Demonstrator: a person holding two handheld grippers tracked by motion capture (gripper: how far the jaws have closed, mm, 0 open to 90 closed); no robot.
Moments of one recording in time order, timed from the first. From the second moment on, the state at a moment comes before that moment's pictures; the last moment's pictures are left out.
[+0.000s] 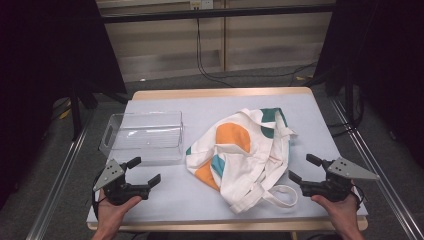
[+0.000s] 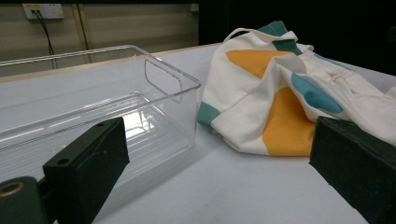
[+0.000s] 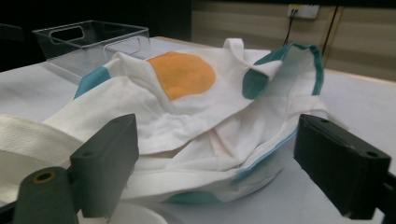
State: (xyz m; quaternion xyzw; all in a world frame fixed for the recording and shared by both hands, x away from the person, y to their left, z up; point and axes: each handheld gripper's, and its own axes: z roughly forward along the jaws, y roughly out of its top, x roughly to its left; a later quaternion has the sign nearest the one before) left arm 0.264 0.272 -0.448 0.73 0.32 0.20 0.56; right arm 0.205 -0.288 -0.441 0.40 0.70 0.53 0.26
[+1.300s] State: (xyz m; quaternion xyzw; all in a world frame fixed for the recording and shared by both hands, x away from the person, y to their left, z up) left arm 0.264 0.264 -0.449 0.76 0.32 0.17 0.54; right arm 0.249 -0.268 -0.442 0.40 0.77 0.48 0.15
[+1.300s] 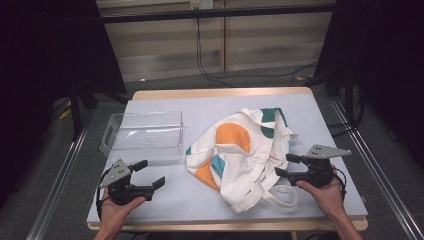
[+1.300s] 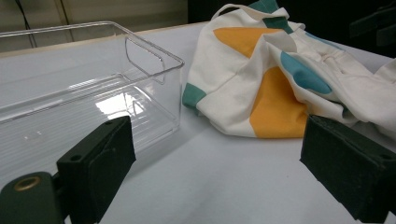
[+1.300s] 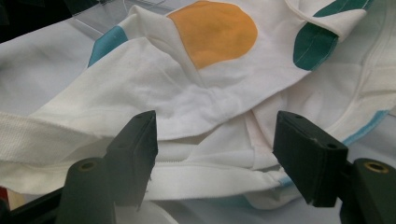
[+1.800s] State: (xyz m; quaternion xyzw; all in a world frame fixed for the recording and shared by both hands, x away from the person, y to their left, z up) left arm 0.256 0.264 -0.447 0.77 0.30 0.18 0.53; right arm 0.281 -0.247 -0.439 0.39 0.80 0.43 0.11
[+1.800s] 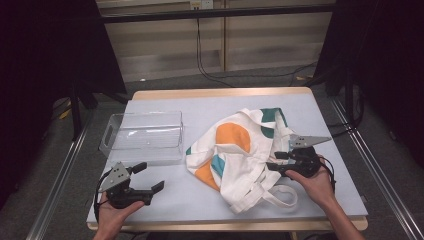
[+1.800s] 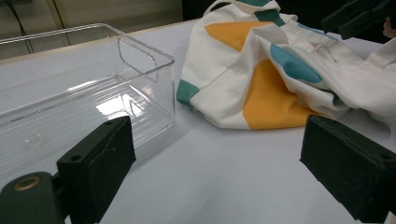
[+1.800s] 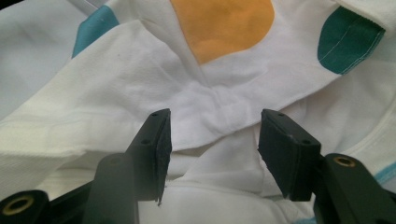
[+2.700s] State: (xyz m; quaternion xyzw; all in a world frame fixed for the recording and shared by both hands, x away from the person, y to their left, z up) left arm 0.259 0.265 -0.448 0.78 0.30 0.17 0.52; right arm 0.328 -0.232 -0.455 0.42 0.83 0.36 0.08
